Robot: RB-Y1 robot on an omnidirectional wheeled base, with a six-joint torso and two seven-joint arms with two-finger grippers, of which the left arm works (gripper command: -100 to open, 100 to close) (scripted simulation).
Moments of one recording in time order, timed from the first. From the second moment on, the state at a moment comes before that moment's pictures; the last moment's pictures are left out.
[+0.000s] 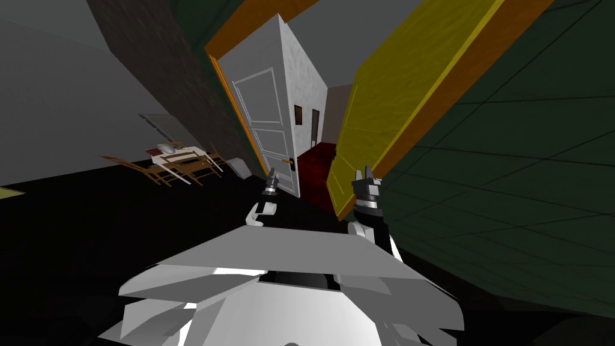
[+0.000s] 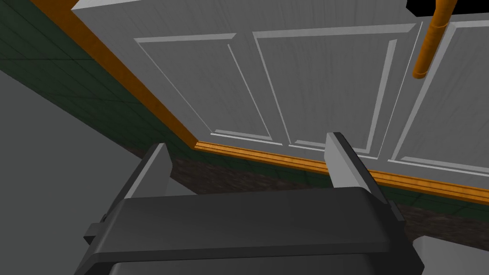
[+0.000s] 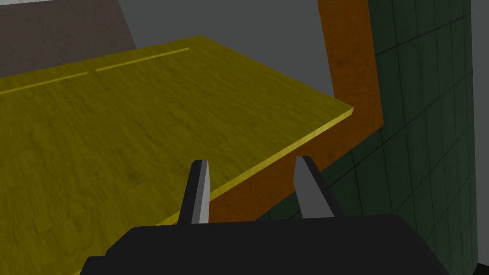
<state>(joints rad) 0.09 0.09 0.04 -1.59 0.02 -0.48 0.02</state>
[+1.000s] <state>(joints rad) -0.06 0.08 0.07 -1.35 0.02 -0.44 0.00</state>
